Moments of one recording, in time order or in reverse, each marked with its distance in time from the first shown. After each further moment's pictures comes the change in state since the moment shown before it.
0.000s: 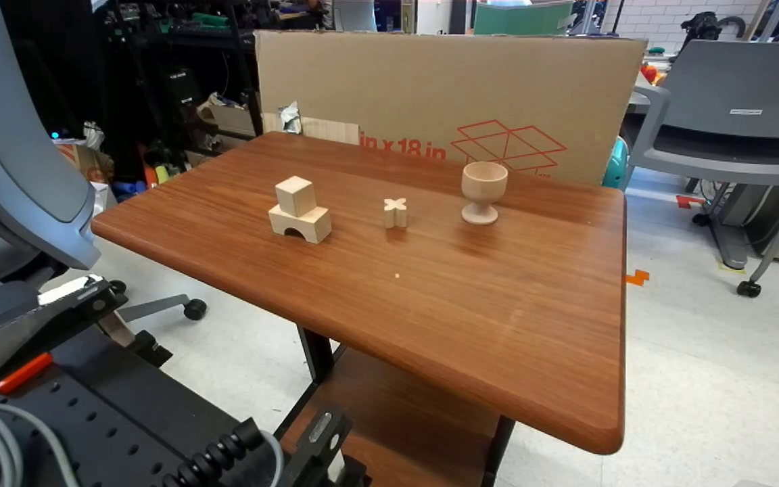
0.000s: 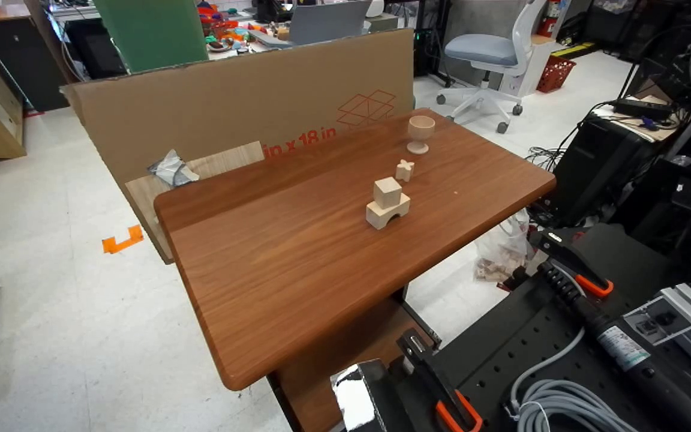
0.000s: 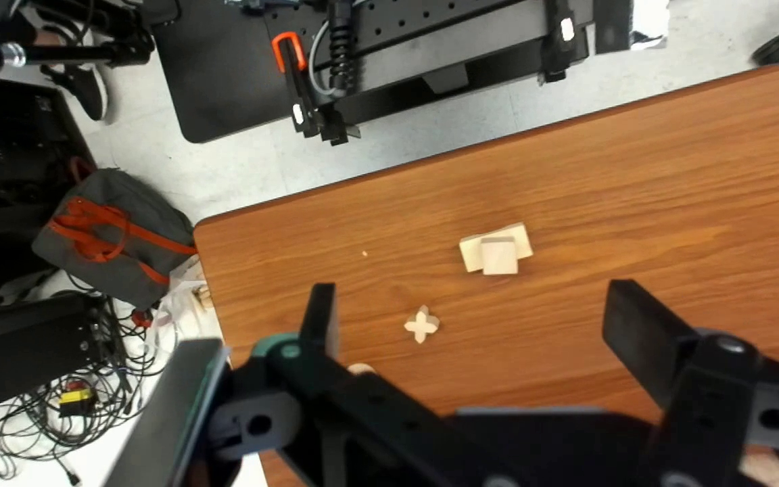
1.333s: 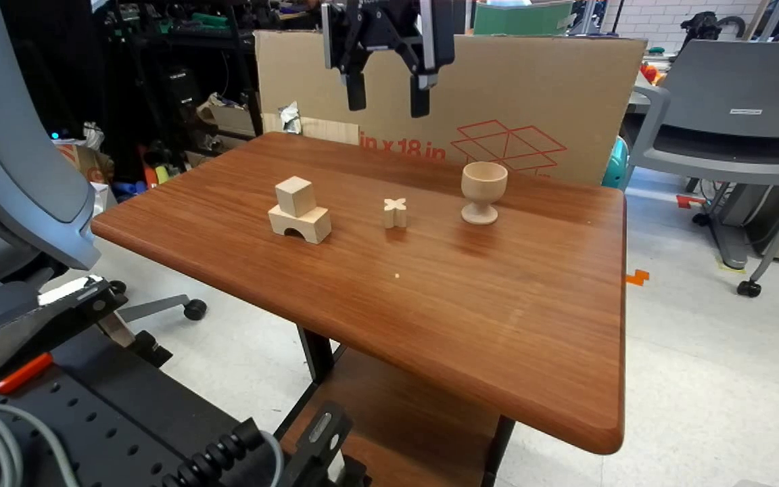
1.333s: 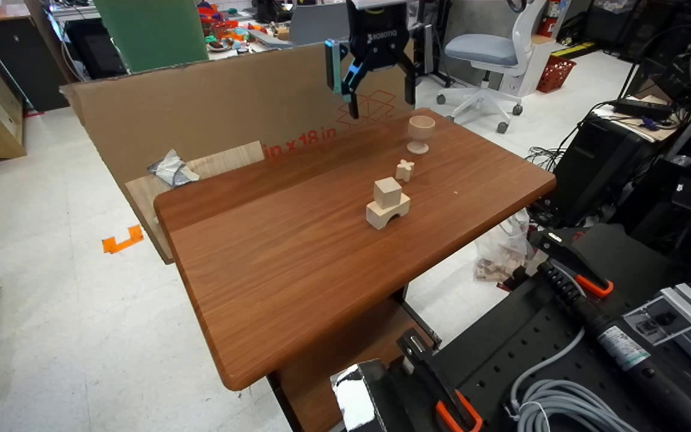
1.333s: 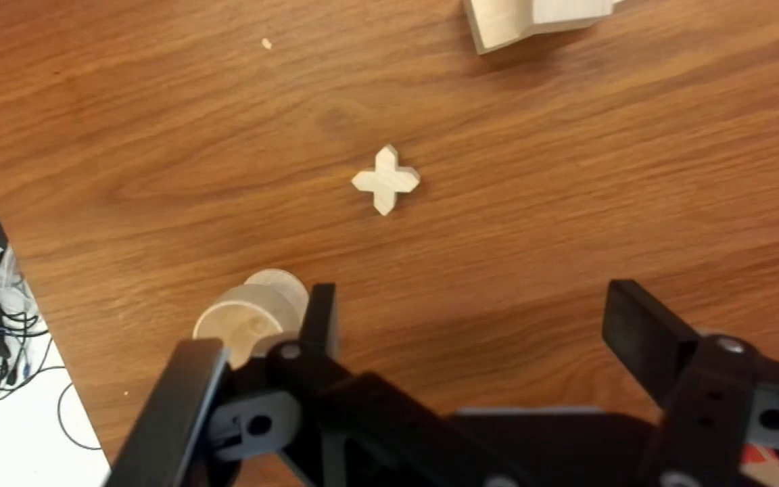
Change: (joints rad) arm -0.003 0.522 -0.139 0.125 0.039 0.537 -0.113
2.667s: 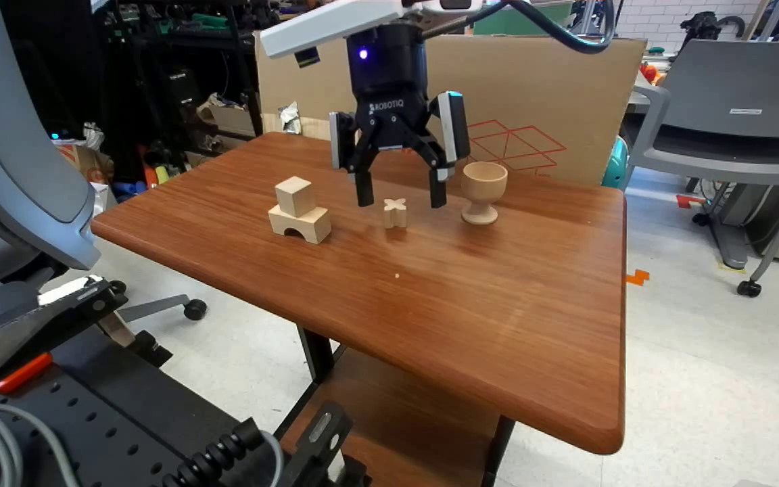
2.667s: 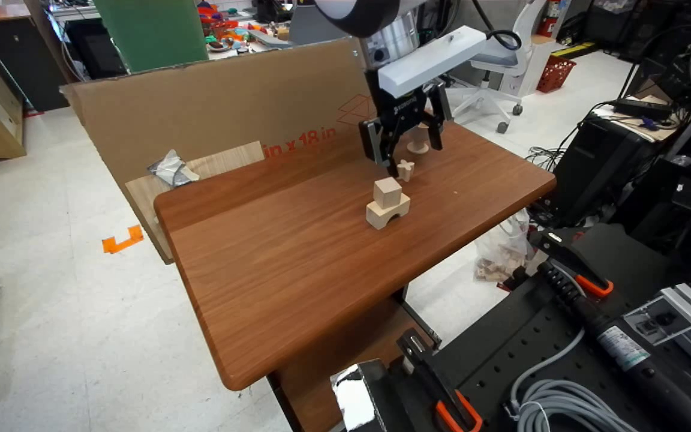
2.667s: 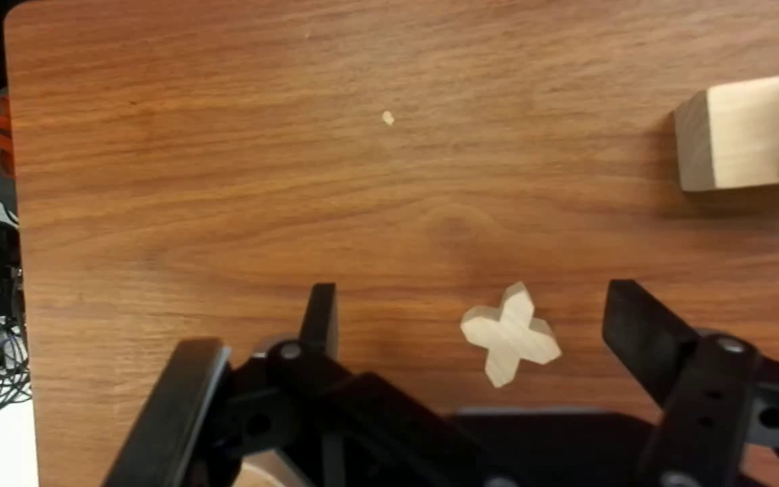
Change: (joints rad) arm 0.035 0.152 -0.047 0.022 -0.151 -0.064 -0.086
